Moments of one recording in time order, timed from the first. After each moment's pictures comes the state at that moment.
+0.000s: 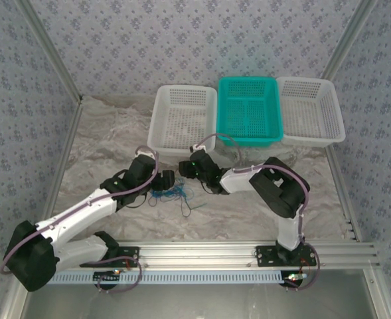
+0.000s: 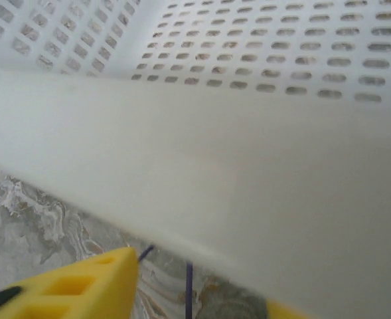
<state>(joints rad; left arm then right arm) -0.69 1.08 0.65 -0.37 -0.15 -0.58 0.83 1.91 0.94 0.38 0.16 0.58</state>
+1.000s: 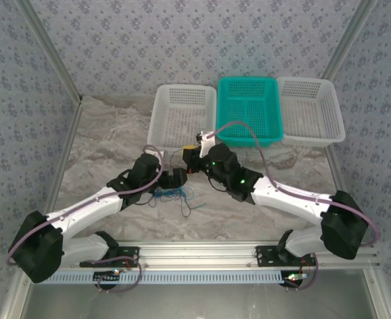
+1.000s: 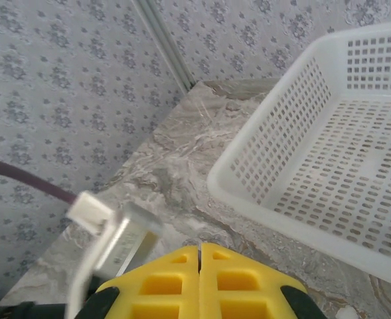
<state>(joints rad) -0.70 1.17 0.61 -0.11 0.05 -0.63 0.93 1.33 0.89 0.22 0.14 0.48</state>
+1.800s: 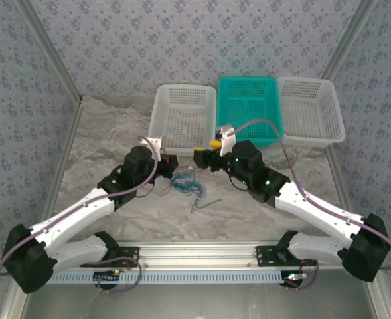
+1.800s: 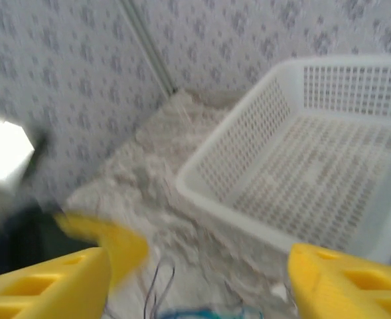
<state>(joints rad) -0.72 1.05 0.75 -0.09 0.01 -0.59 0.83 1.11 0.82 0.04 0.06 0.36</state>
